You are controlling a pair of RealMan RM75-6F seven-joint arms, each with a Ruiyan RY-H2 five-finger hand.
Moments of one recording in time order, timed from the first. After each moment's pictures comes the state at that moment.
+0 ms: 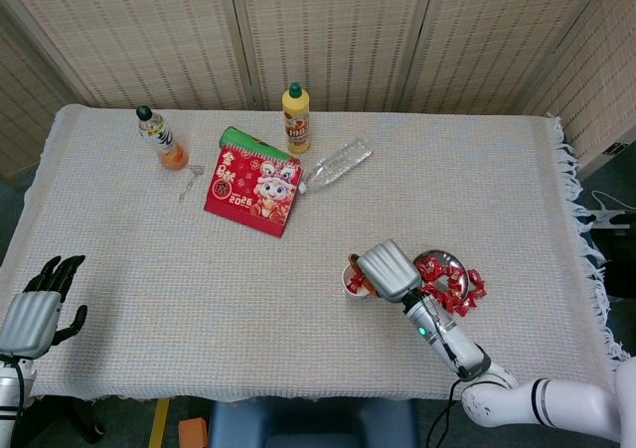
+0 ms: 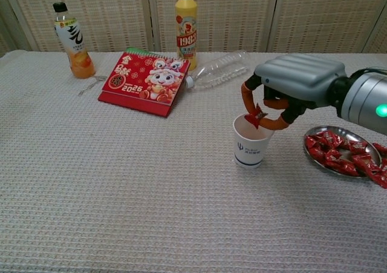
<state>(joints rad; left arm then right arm) -0.19 -1.16 -0.05 -1.52 1.43 1.36 0.03 0.72 -1.49 0.11 -1.61 -1.23 1.00 -0.56</state>
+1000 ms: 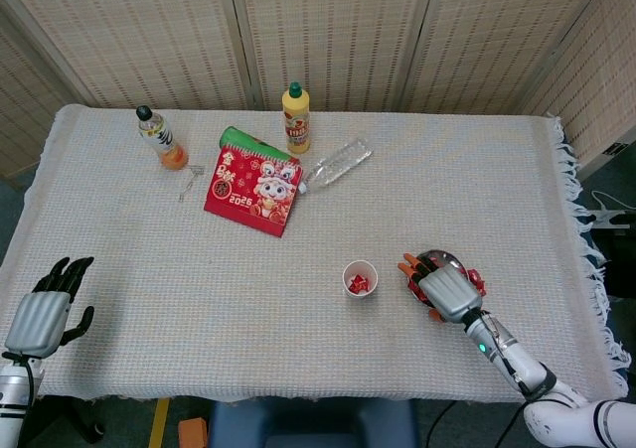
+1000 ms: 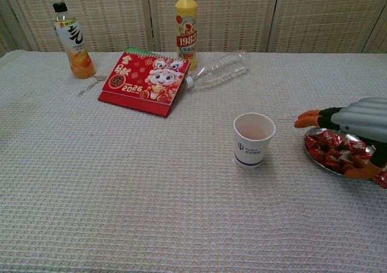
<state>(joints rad) -0.20 -1.18 -0.05 -1.52 1.43 1.34 0.07 0.61 -1.29 -0.07 -1.57 -1.29 0.91 -0.41</state>
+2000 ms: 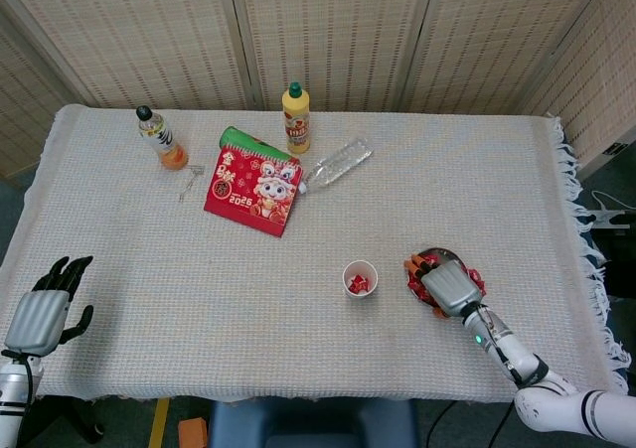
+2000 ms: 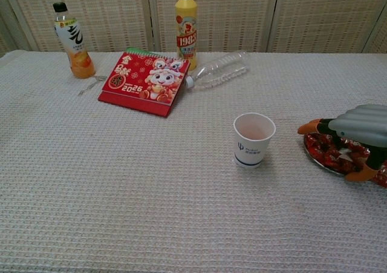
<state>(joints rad) -0.21 -1.17 -0.05 -1.51 1.42 1.32 0.05 0.64 -1.34 -0.04 -1.49 -1.17 0.82 -0.50</state>
